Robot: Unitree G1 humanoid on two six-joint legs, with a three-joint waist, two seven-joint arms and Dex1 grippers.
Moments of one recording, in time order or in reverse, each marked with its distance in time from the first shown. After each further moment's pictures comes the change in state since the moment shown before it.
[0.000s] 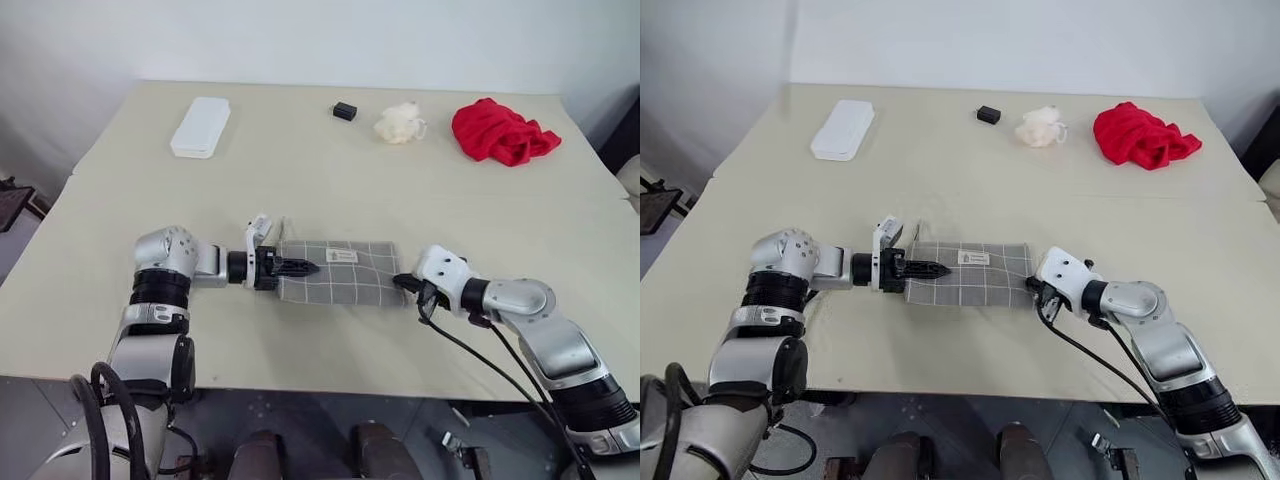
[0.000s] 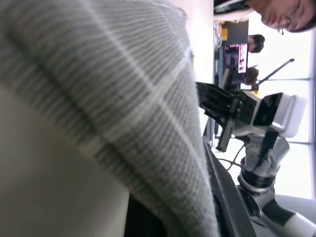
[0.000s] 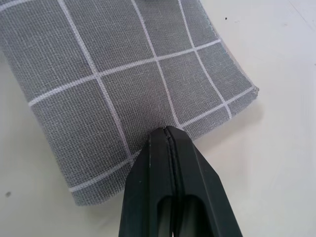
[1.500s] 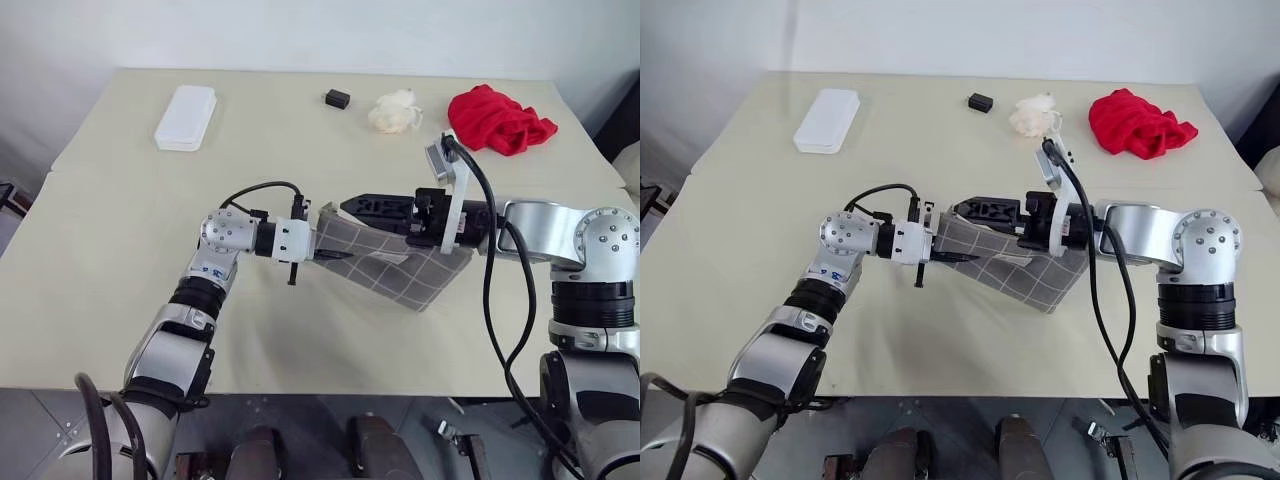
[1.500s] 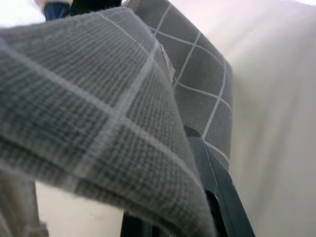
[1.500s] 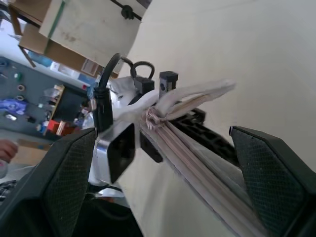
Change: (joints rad) left arm -0.058 -0.070 -0.310 0.211 0.547 -2.258 -0.467; right arm -0.572 0.125 -0.233 0.275 1.842 0.914 -1.071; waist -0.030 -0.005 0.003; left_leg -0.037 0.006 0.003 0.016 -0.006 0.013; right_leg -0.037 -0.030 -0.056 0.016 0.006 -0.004
